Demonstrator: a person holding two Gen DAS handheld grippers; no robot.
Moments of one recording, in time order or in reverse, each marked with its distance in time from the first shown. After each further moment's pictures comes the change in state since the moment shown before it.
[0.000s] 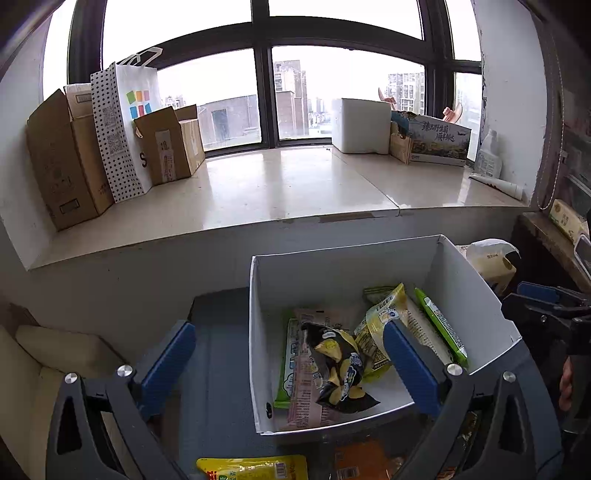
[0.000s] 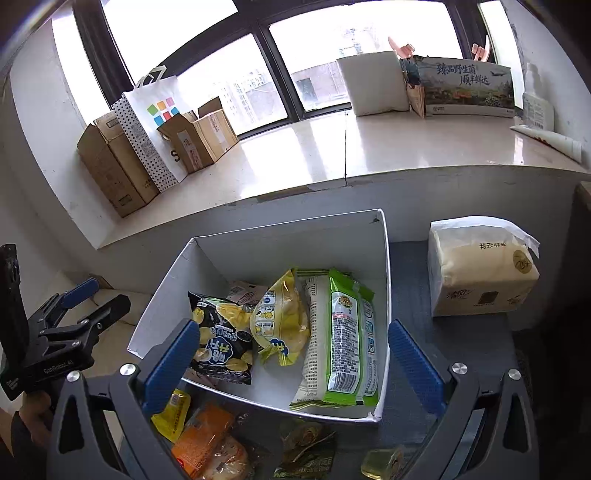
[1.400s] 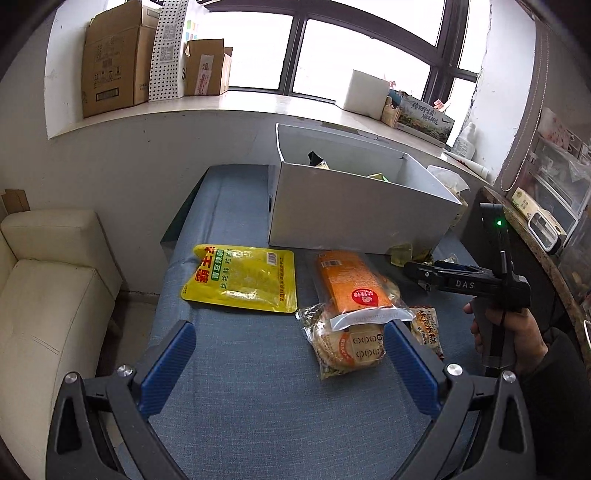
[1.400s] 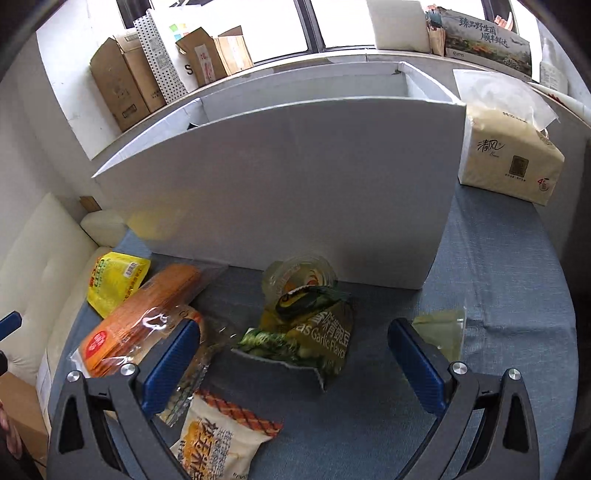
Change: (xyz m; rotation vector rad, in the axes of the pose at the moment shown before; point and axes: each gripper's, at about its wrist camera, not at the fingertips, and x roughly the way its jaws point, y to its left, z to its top) left arm -0.112 0.028 -0.203 -0.193 0.110 -0.135; right arm 0.050 0.007 -0.140 -0.118 0.174 -0.028
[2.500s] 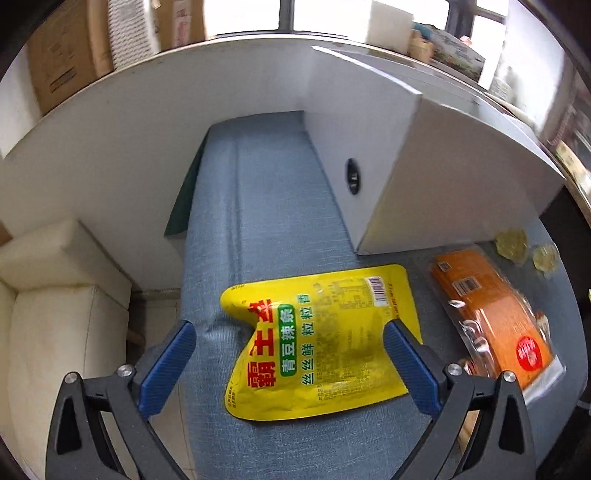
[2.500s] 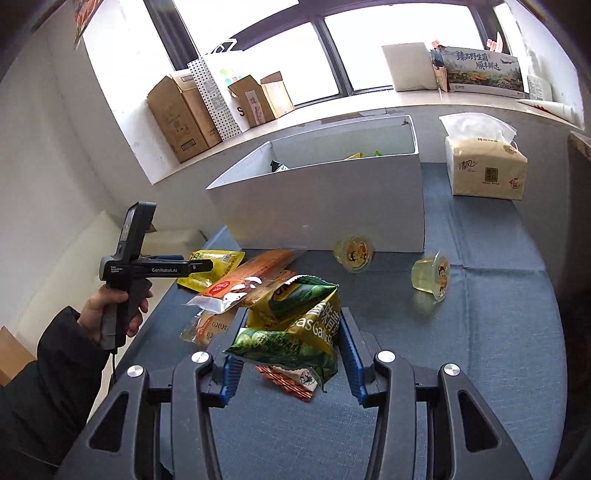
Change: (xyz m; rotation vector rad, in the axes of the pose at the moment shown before) left arm 0.142 0.058 0.058 0.202 0.214 0.040; right arm -0.120 0.028 -0.067 -0.002 -0.157 0.155
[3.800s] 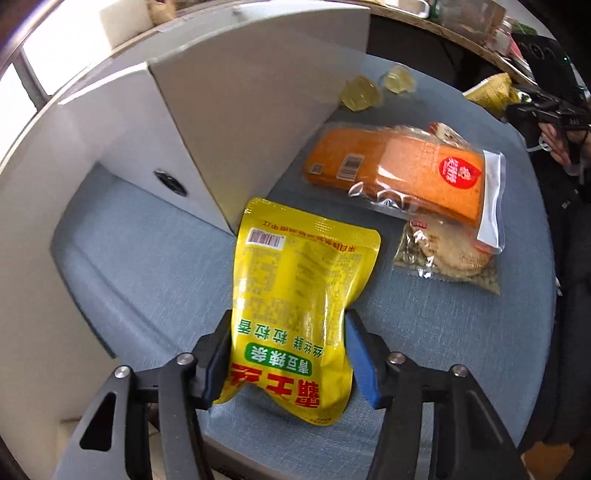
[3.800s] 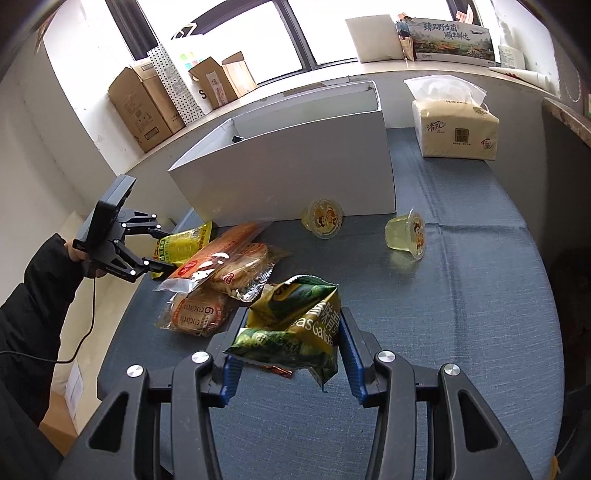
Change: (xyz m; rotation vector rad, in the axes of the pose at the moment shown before) left arm -0.009 -0.003 0.025 0.773 0.147 -0.309; right arm 0.011 -0.009 -0.010 0.093 0.084 -0.099
